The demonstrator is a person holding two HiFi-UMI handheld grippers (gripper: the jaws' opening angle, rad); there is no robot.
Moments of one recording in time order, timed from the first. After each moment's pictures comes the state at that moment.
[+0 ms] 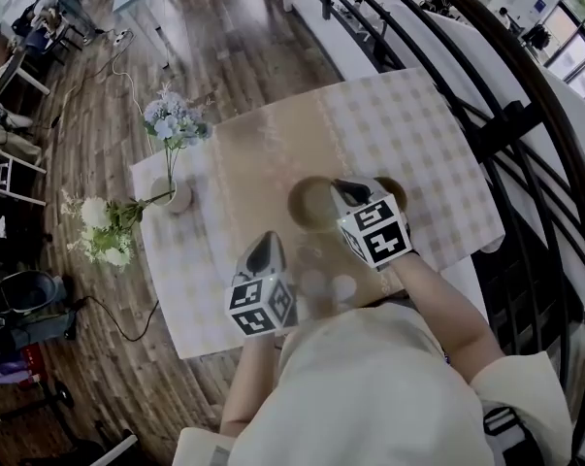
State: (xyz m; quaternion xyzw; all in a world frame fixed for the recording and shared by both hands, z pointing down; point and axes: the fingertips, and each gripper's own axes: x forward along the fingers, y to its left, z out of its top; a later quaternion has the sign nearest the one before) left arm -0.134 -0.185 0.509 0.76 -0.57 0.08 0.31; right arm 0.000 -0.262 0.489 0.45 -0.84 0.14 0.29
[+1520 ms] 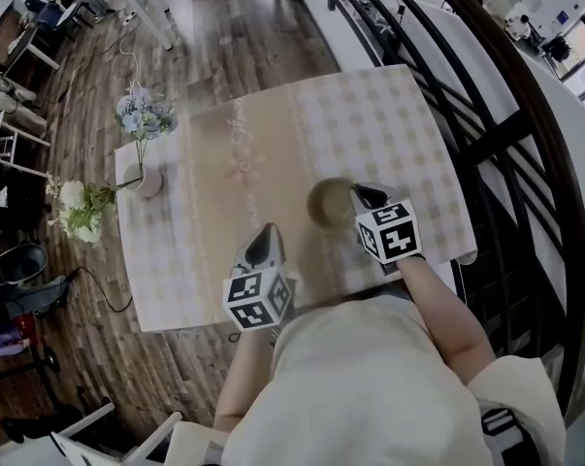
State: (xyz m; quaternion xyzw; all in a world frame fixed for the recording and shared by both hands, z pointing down) left arm -0.028 -0.178 0.492 0.74 -0.60 0.09 0.31; right arm 0.144 -0.250 0.518 0.45 -0.82 0.21 0.30
